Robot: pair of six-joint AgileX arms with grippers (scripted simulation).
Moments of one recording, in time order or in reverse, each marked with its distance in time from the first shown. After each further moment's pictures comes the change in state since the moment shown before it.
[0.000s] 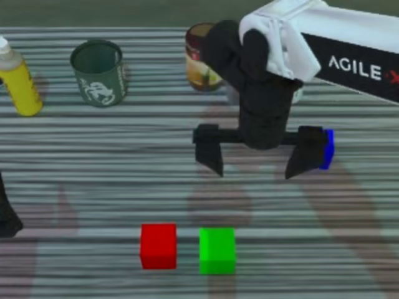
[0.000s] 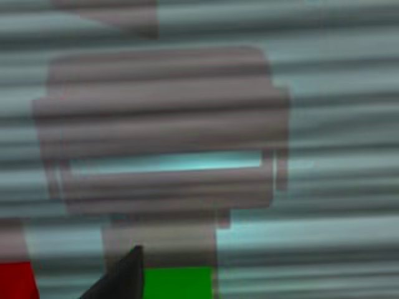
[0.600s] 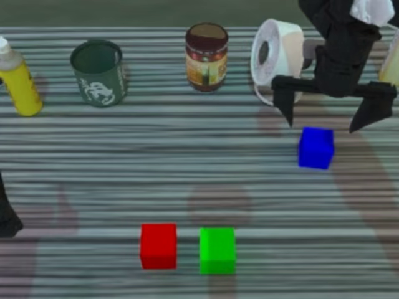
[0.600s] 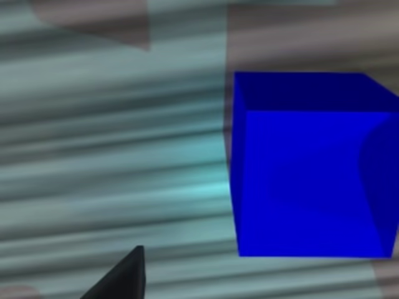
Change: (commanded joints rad) left arm 0.000 0.000 0.000 0.000 0.000 0.000; right arm -0.330 0.109 0.158 -0.040 0.001 -0.249
